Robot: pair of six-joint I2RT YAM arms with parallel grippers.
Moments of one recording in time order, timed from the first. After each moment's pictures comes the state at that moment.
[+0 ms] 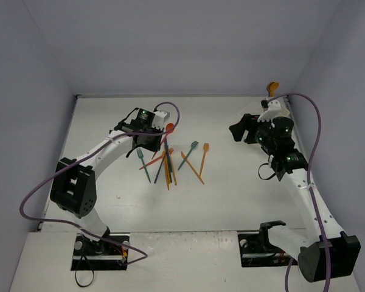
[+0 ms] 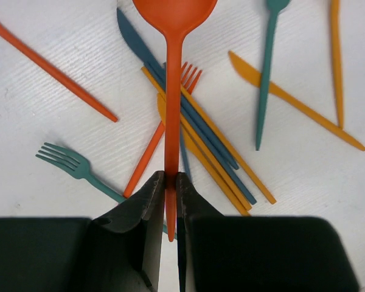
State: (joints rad) left arm -0.45 1.68 1.31 -0.56 0.15 -0.05; right arm 0.14 1.02 0.89 -0.14 -0.27 0.25
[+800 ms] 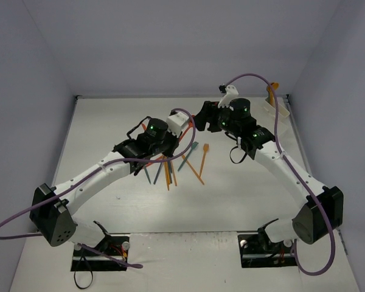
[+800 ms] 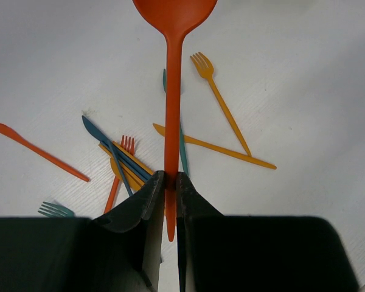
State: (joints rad) left arm -0.74 1.40 1.21 -0.36 -0.04 -0.01; right arm 0.48 1.38 1.20 -0.14 -0.19 0.41
